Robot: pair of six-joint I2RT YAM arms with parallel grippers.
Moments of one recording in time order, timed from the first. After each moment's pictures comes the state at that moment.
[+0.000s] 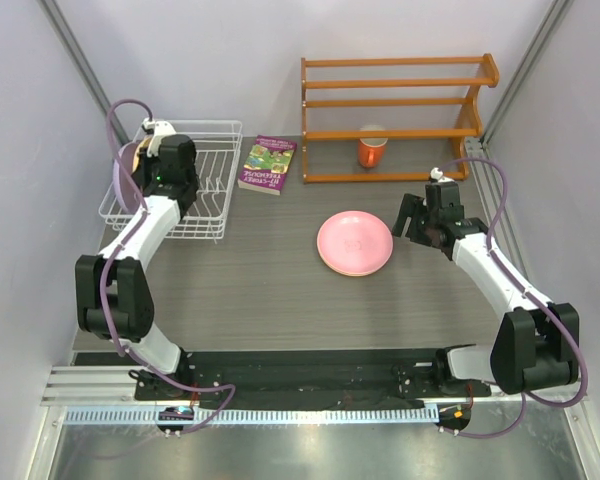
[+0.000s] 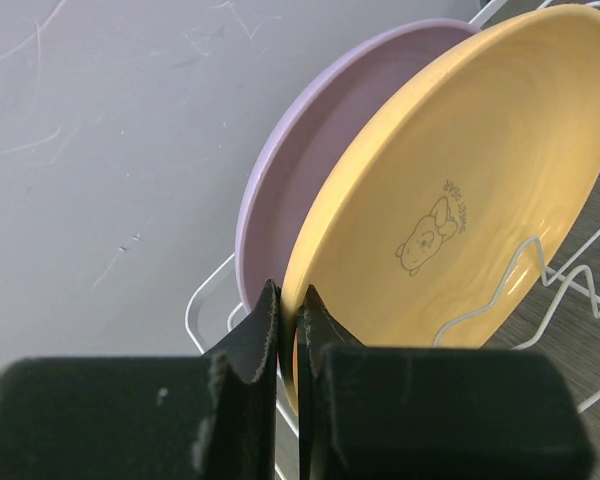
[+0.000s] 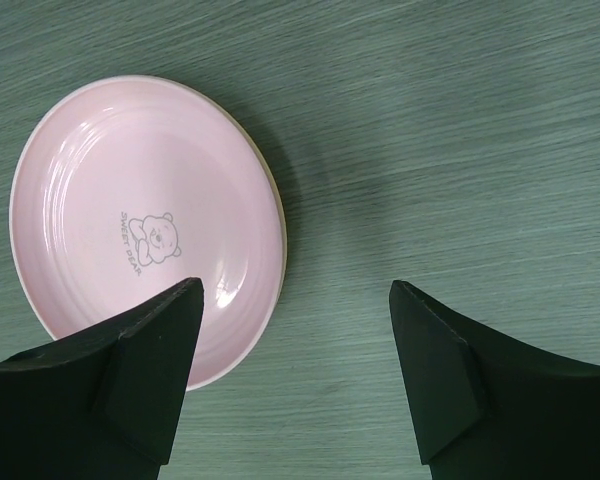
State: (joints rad) left arm -0.12 1.62 1.26 -0.05 -1.03 0.19; right arm 0.14 1.30 0.91 -0.43 0.05 0.40
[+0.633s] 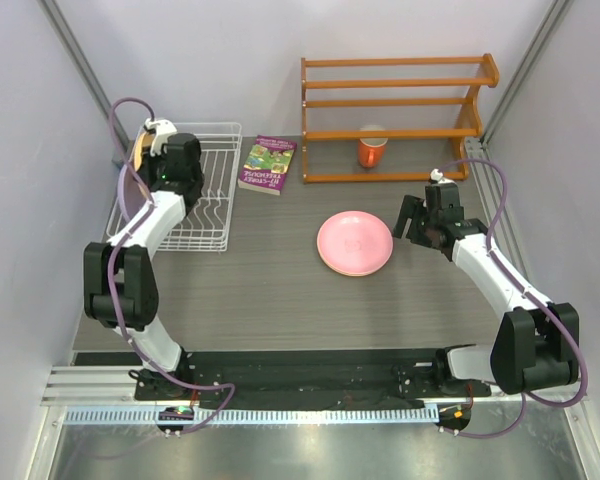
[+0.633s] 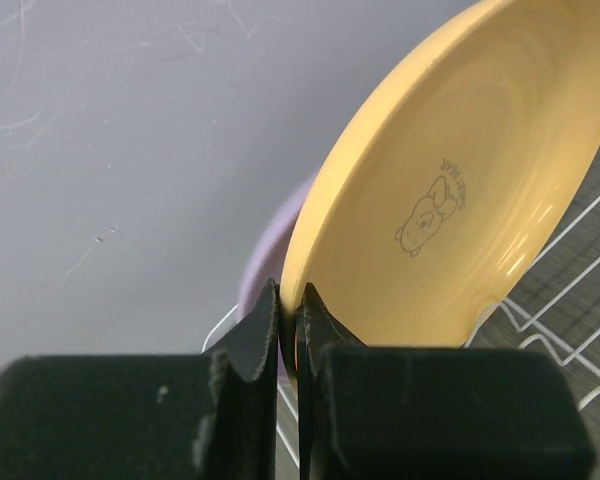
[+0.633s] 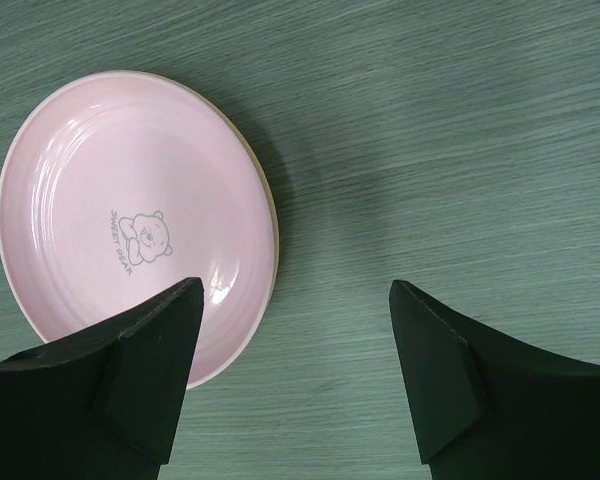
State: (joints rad) left arm -0.13 1.70 1.28 0.02 -1.09 0.12; right arm 0.14 1.30 0.90 -0.43 0.06 0.40
